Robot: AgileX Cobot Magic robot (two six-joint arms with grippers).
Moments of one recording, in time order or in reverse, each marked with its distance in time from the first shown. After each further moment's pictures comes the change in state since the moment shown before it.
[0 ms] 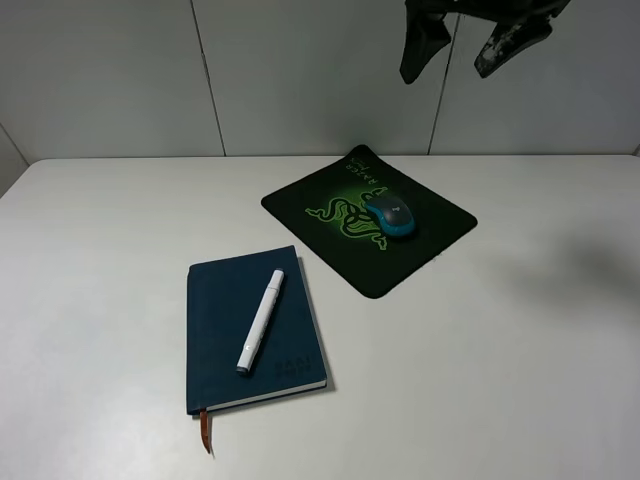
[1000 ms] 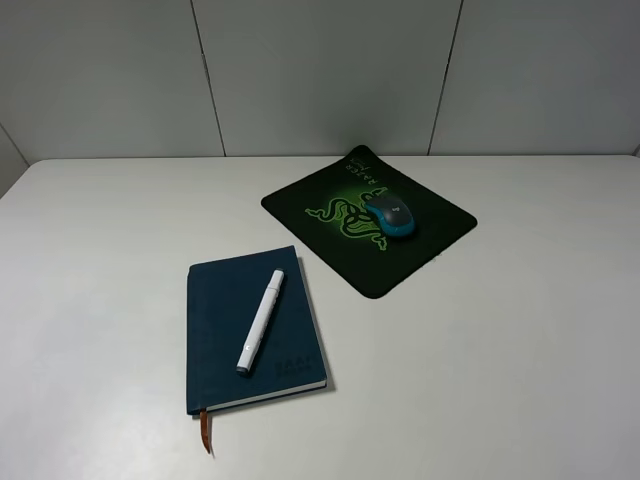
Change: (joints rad) left arm 0.000 0.000 0.000 0.000 0.000 0.000; right arm 0.000 -1.149 0.939 -0.037 0.005 0.014
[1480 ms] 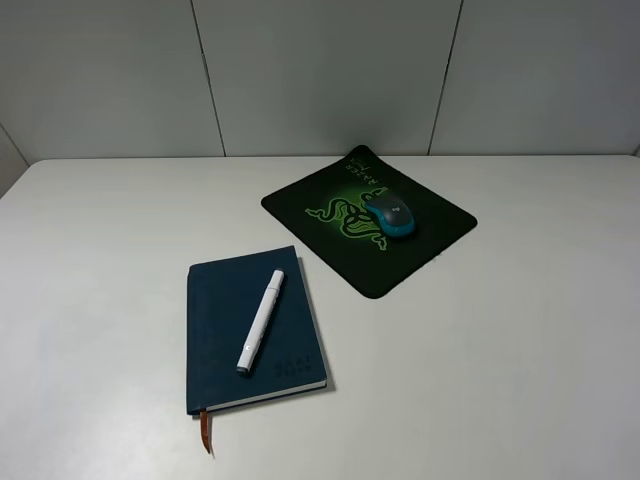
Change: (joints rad) left arm 0.000 0.000 0.000 -0.001 0.000 0.000; right arm -0.020 -0.285 0.178 -0.036 -0.038 0.000
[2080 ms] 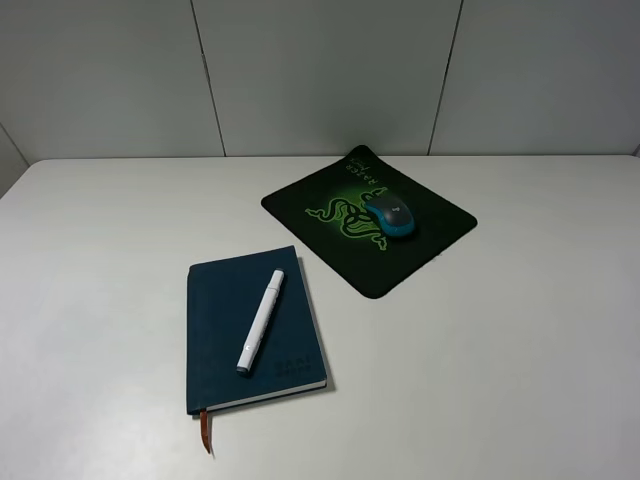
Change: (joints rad) left arm 0.000 0.000 0.000 0.000 0.000 0.000; right arm -0.259 -0.331 0.210 0.000 -0.147 0.000
